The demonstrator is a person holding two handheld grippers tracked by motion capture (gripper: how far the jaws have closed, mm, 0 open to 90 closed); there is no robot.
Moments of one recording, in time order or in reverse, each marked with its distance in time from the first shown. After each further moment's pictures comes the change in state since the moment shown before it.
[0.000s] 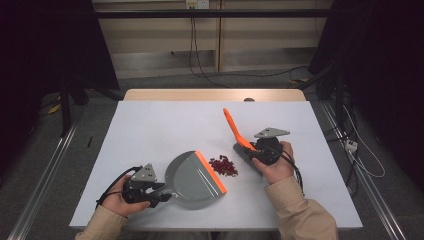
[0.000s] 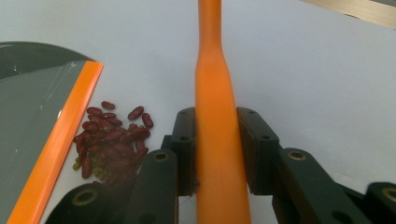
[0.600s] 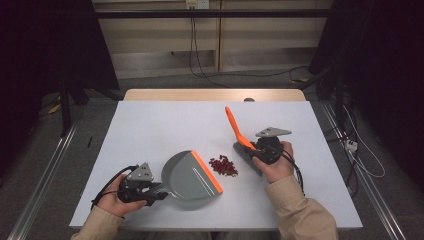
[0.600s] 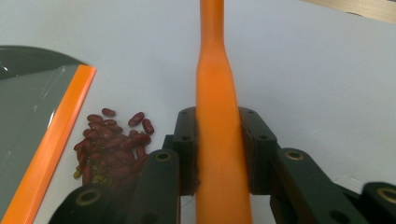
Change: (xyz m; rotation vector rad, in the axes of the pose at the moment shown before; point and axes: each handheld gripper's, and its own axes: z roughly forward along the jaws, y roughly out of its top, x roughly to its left) left arm 0.003 0.000 -0.007 0.005 -0.006 -0.011; right arm -0.003 -0.002 0.005 -0.024 0.017 0.041
